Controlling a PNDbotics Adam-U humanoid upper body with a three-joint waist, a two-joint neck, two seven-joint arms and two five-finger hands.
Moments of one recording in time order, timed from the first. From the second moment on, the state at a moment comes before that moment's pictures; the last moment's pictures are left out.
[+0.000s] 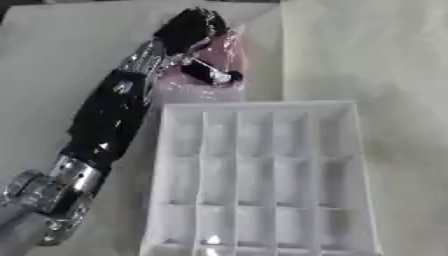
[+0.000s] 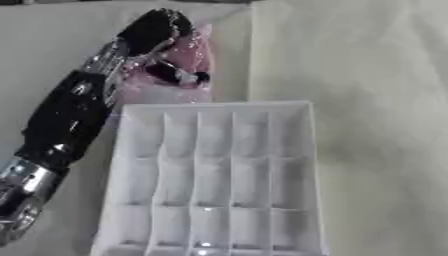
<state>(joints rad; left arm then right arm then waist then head) -0.74 0.50 -0.01 -1.05 -1.33 -0.66 0.41 -0.47 -0.56 -0.04 -1.98 -0.12 -0.62 0.25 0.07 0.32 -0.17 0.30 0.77</state>
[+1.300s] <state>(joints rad) -0.77 0.89 0.04 -1.23 -1.18 -0.50 0.55 -0.46 -0.56 -0.04 -1.98 -0.12 -0.60 0.26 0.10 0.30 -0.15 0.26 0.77</state>
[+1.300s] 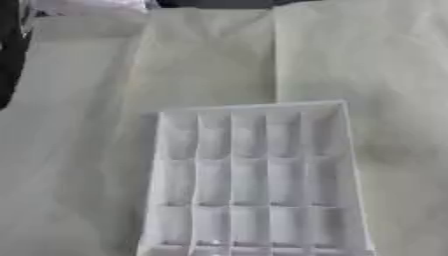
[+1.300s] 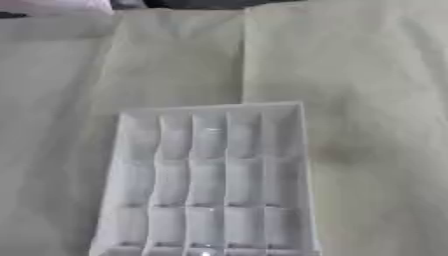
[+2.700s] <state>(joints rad) -0.88 0.81 -0.31 -1.71 -0.45 -0.69 -0.14 -0.46 -0.56 -0.04 -1.95 -0.14 -0.58 0.27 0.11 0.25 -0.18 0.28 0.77</state>
